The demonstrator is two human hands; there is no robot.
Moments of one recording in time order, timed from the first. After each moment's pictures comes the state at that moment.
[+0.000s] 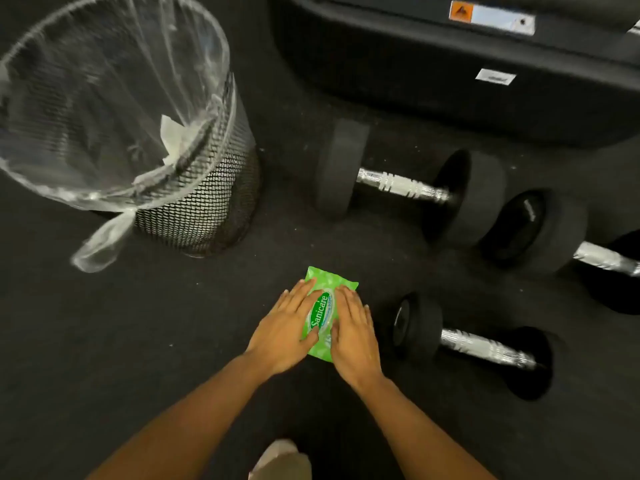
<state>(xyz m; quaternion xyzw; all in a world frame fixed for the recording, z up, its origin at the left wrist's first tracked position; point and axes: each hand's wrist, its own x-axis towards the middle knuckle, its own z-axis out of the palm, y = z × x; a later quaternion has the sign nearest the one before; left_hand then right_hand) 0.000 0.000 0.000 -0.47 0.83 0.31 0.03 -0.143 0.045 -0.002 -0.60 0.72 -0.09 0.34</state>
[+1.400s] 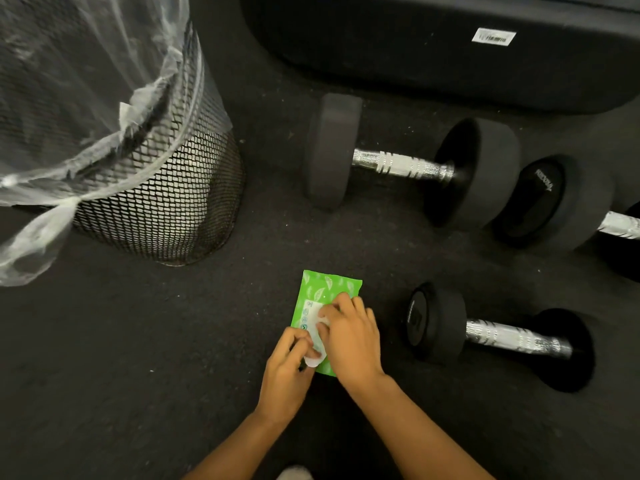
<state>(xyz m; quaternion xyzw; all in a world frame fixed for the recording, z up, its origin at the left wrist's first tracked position) 0.005 0.056 -0.073 -0.51 0.73 0.36 -0.28 -0.120 0.030 -0.029 -0.64 0.75 -0.03 0.18</state>
